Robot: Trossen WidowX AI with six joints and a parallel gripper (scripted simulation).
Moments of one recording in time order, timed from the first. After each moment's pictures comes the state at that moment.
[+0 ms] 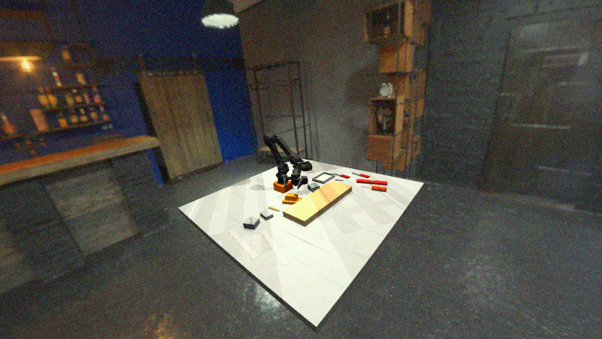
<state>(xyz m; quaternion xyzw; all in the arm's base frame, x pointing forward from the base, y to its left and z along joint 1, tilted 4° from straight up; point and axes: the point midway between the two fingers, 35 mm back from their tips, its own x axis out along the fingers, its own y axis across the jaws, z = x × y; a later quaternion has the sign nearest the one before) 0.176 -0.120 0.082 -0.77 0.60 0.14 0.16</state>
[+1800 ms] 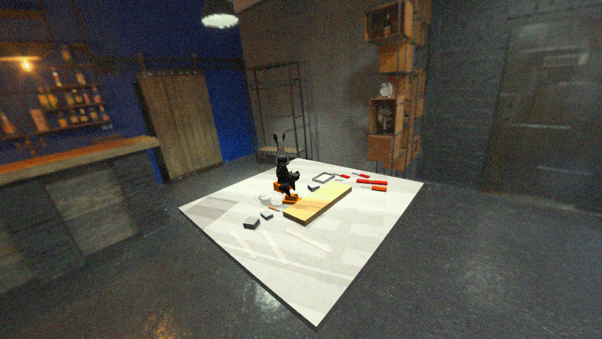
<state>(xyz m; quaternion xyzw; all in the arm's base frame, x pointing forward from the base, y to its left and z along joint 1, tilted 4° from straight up) 0.178 -0.148 0.064 -0.09 0.56 0.08 0.82</state>
